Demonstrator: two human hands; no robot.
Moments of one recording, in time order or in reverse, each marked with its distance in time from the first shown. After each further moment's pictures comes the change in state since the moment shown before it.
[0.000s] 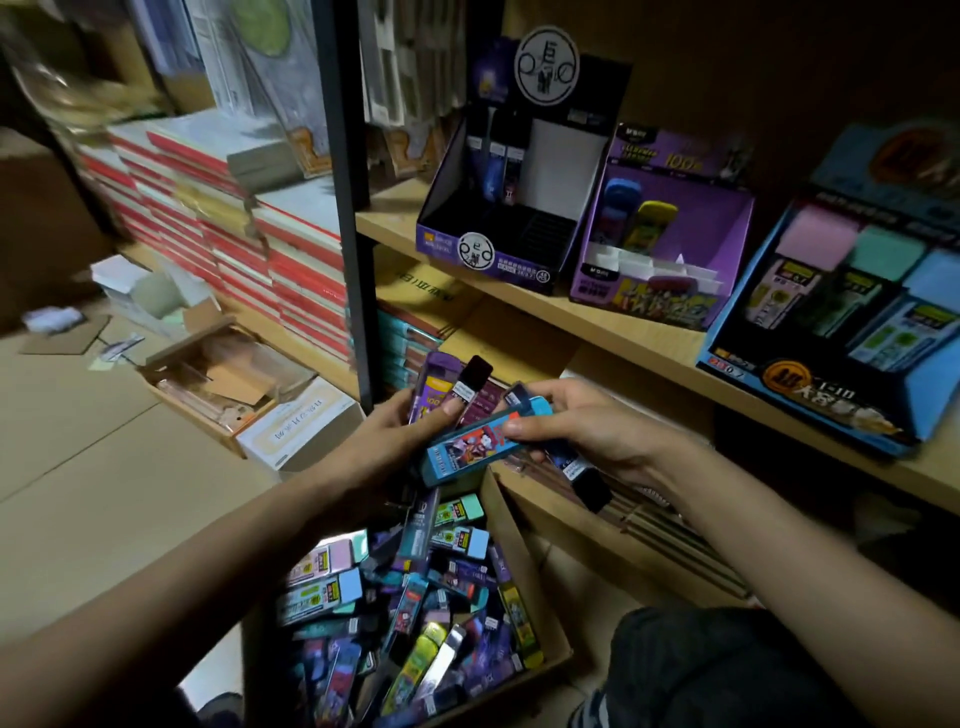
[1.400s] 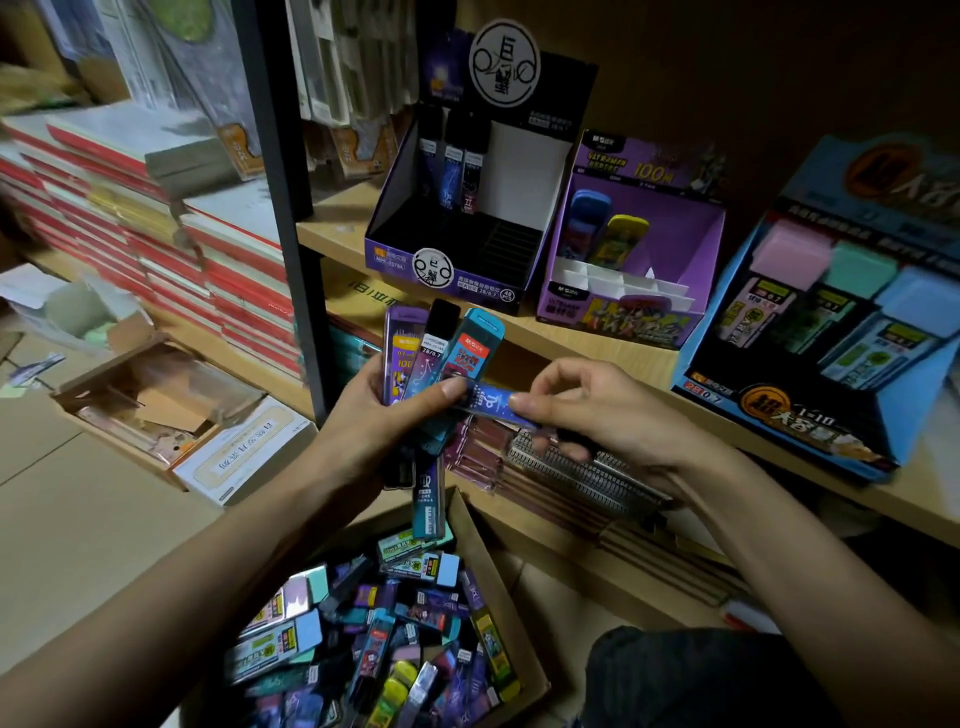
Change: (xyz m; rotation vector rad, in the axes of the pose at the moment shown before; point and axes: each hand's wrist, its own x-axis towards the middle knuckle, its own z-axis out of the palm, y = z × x) left_hand 0.033 0.040 0.030 -0.008 0.100 0.240; right_hand -0.007 -0.025 -0.033 -0.164 0.234 -0.057
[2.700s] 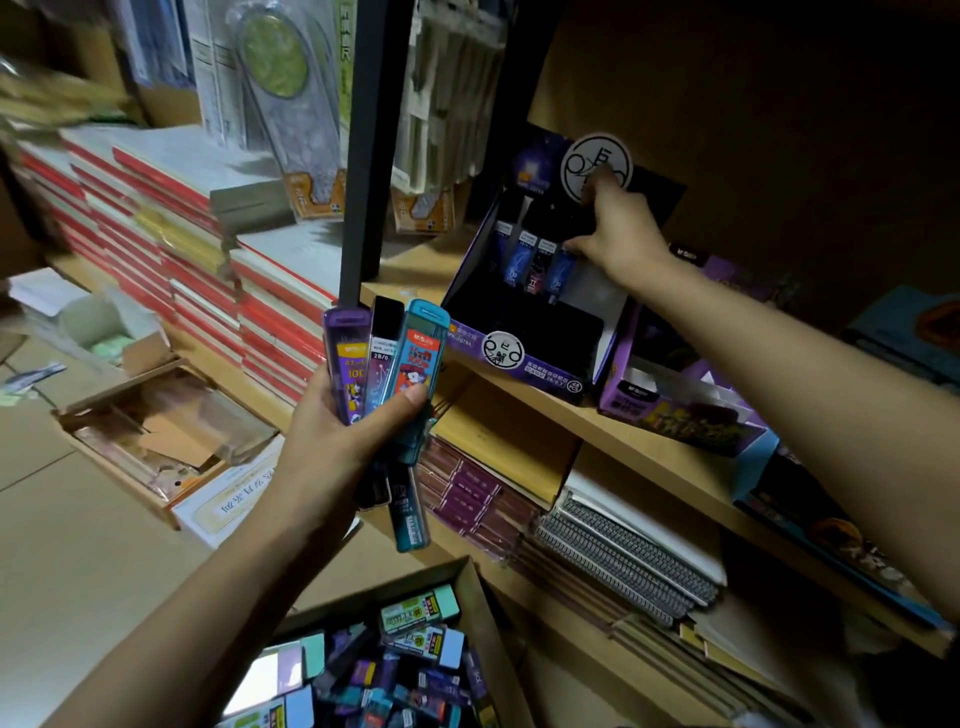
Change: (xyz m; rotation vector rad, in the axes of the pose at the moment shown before) left_hand 0.012 0.042 -0.065 -0.043 0.244 0.138; right_hand 0.178 -0.147 -0.048 -1.095 0.640 -0.334
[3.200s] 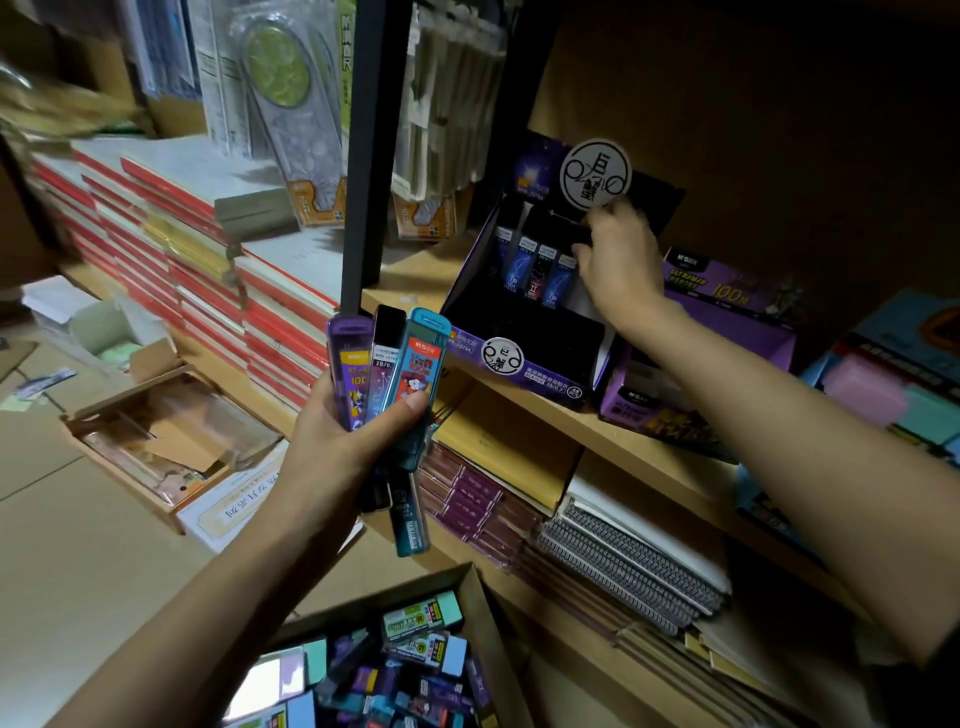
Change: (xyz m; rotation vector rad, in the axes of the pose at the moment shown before) left_hand 0.005 -0.004 0.001 -0.003 0.002 0.008; right_hand -0.013 0.001 0.020 -0.180 0.197 0.010
